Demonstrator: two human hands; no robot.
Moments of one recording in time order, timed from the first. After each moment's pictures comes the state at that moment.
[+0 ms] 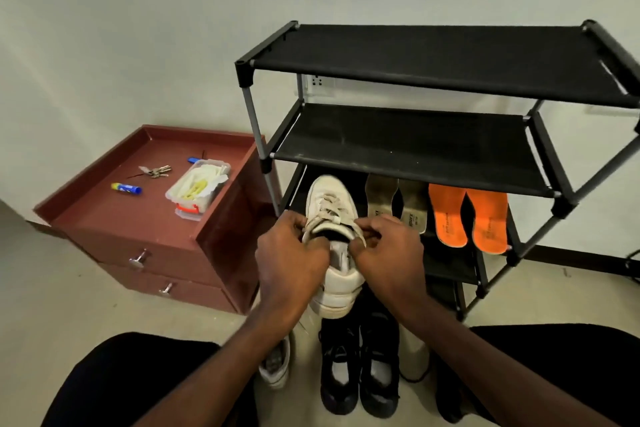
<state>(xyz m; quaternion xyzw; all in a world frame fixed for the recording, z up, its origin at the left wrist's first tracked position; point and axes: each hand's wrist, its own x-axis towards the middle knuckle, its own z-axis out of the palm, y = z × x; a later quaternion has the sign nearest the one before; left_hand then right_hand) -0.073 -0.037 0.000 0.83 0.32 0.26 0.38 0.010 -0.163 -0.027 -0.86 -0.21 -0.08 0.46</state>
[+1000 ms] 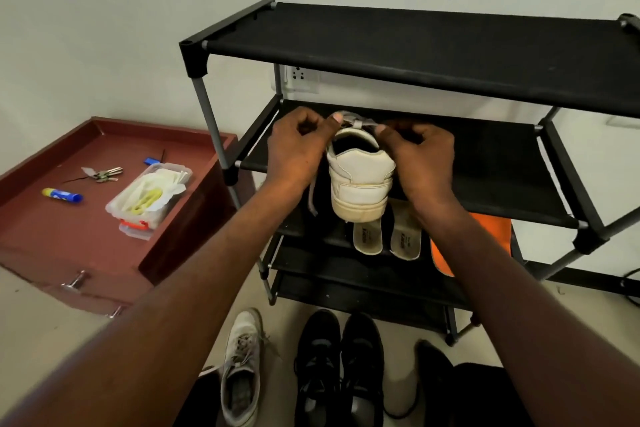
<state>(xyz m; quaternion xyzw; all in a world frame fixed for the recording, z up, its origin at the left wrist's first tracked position) 0.120 0.024 0.038 0.76 0.16 0.29 0.56 0.184 -0.137 0.034 -0.75 -0.12 -0.08 0.65</state>
